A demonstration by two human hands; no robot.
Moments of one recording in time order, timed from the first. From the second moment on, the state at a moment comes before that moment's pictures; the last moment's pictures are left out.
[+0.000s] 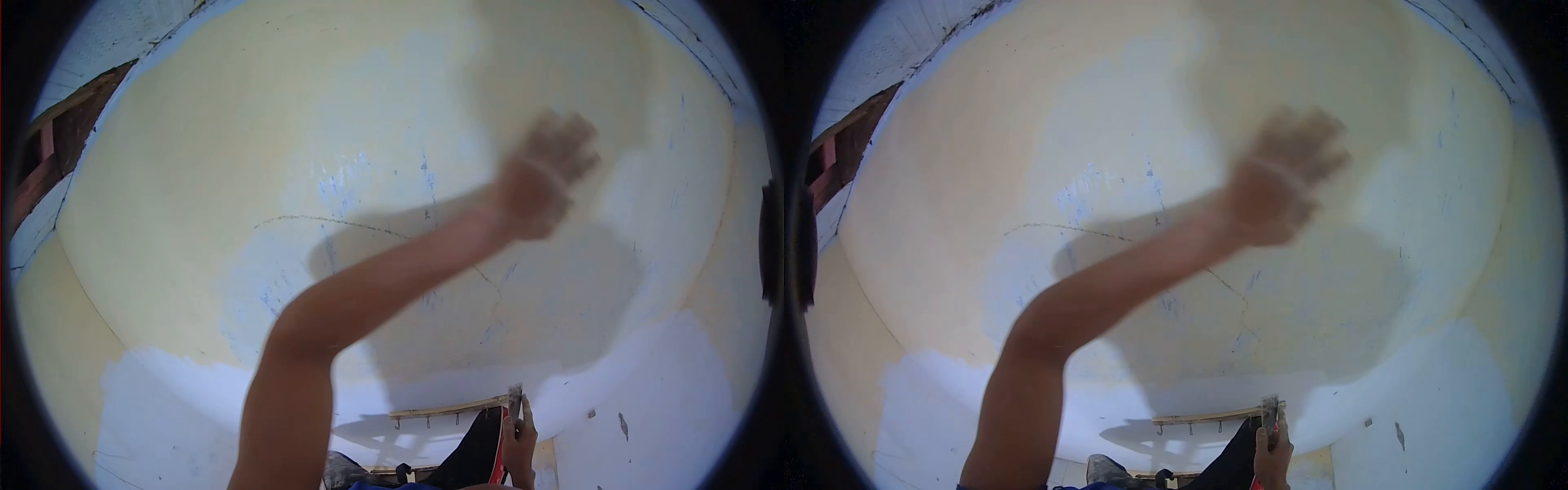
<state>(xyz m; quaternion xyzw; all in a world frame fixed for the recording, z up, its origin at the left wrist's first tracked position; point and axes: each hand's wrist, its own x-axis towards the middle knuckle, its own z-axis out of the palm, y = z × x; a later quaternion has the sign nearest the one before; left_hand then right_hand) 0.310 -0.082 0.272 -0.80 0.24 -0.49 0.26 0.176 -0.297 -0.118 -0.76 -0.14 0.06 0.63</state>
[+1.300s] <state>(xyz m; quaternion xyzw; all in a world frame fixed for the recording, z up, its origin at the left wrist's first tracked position) 0.332 -0.125 0.271 -0.77 0.23 -0.33 0.49 0.175 -0.269 -0.111 -0.73 -0.22 0.11 0.64</state>
